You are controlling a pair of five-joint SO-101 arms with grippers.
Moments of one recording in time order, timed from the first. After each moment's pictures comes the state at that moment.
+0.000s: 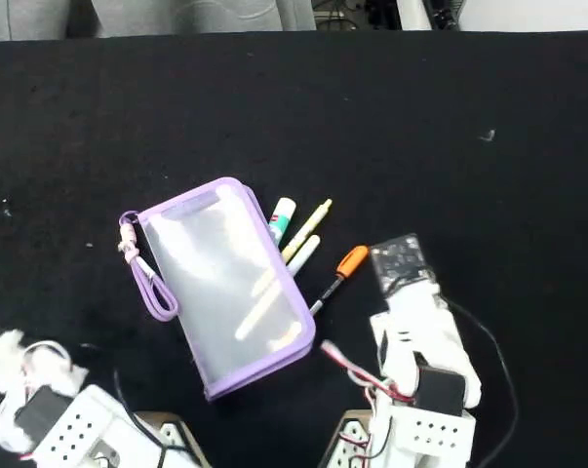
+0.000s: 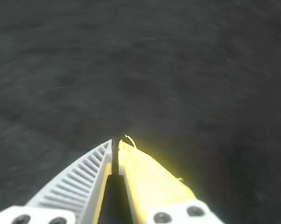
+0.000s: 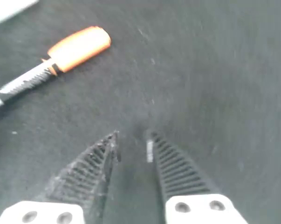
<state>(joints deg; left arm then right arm) -64.7 -101.3 96.0 70.0 2.5 8.7 -103.4 90.9 72.0 28.4</state>
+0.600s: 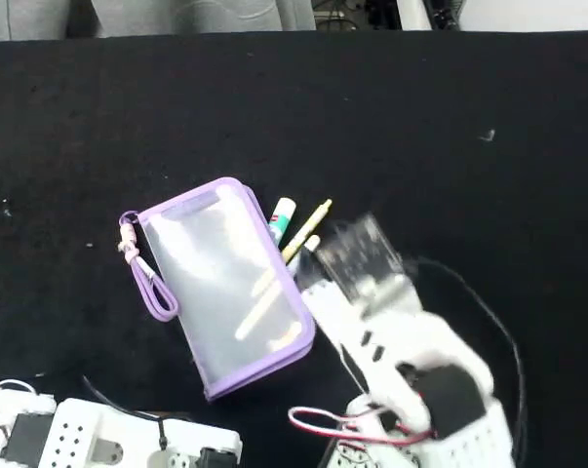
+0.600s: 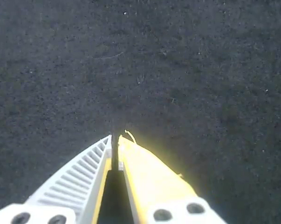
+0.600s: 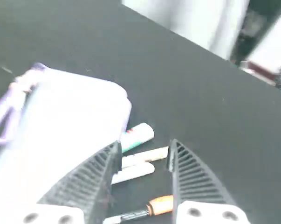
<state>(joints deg) -85.9 -101.3 96.3 68.8 2.5 -26.8 -79.6 54.0 65.7 9.8</state>
